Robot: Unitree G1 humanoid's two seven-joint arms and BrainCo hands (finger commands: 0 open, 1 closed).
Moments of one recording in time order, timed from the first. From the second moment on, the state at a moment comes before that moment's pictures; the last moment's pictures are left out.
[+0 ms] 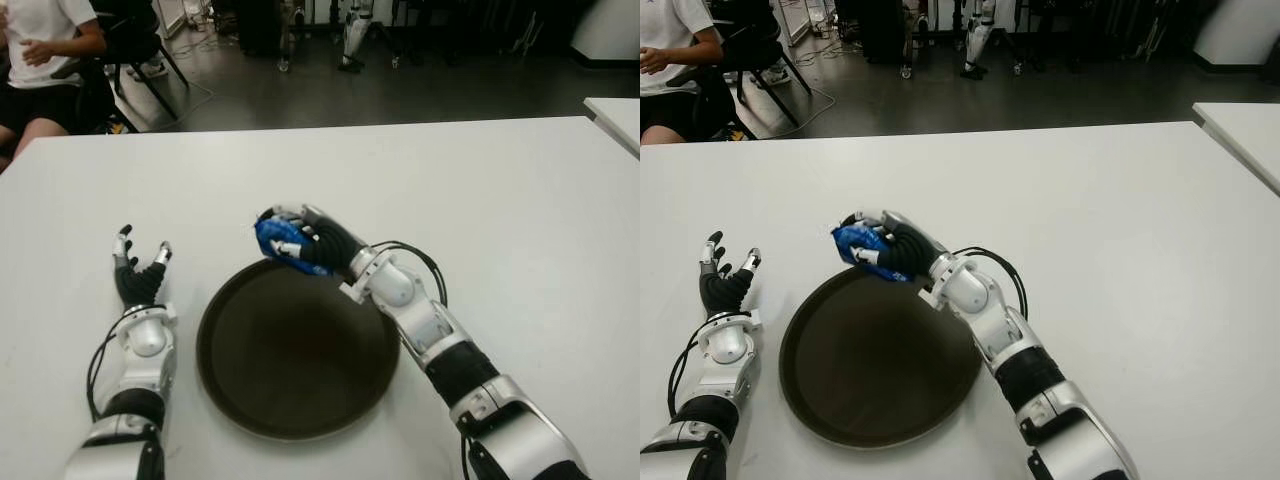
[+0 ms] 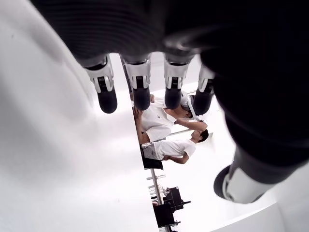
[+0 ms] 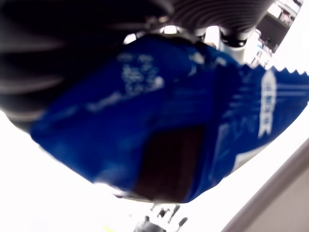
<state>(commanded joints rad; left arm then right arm) -0.40 0.18 0.18 1.05 0.06 -0.54 0.44 -0.50 0.04 0.38 0.48 -0.27 -0.30 0.29</state>
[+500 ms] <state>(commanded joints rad) -0.41 0.18 0.18 1.07 0.06 -0.55 0.43 -0.47 0.01 0.40 0.42 -0.24 -0.27 0.41</state>
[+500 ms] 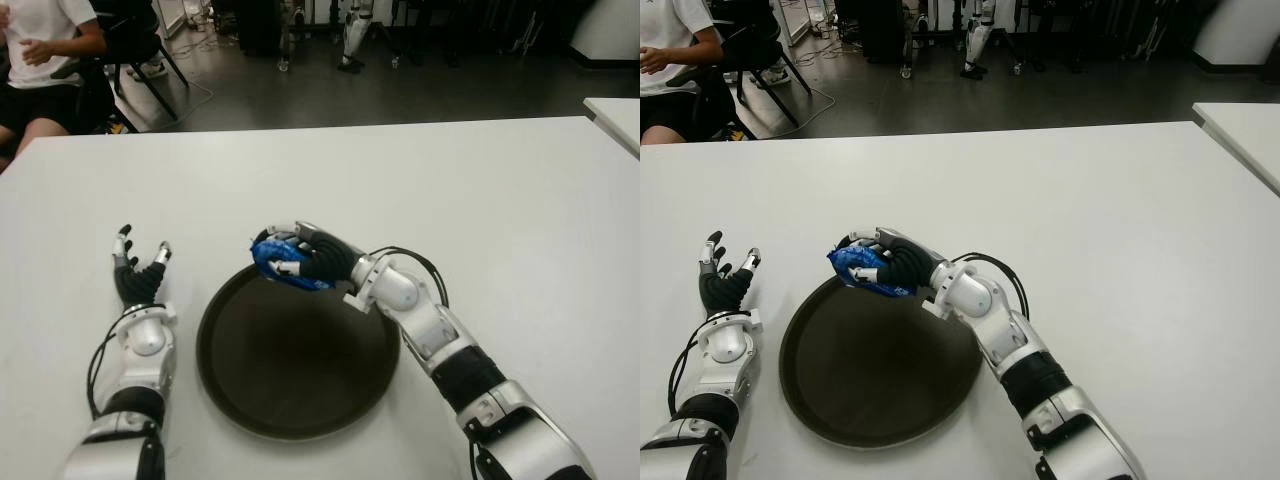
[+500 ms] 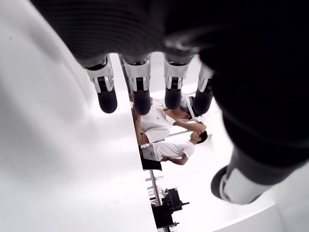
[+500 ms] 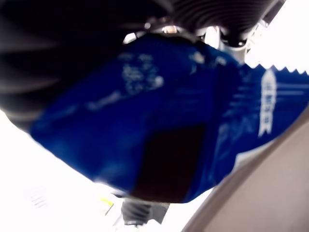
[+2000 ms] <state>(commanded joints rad) -0.41 0.18 0.18 1.06 0.07 -0.53 0.44 -0.45 -0.06 0.44 0.39 -0.37 -0.37 0.28</state>
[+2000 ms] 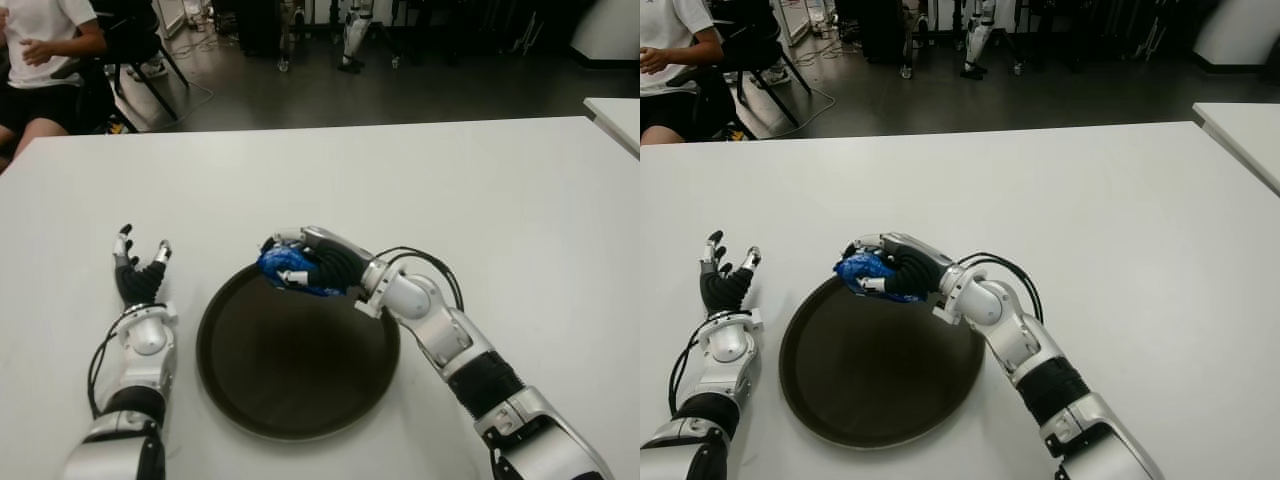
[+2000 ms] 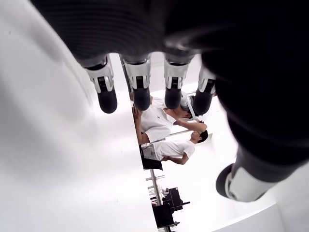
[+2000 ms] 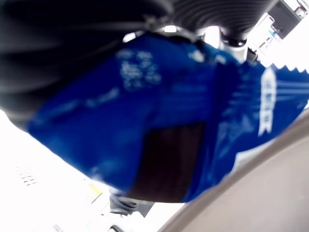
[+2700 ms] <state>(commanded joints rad) -0.41 0.18 0.18 1.06 0.06 -0.52 0.42 -0.47 -0.04 0.45 0.51 -0.34 -0.57 0.25</state>
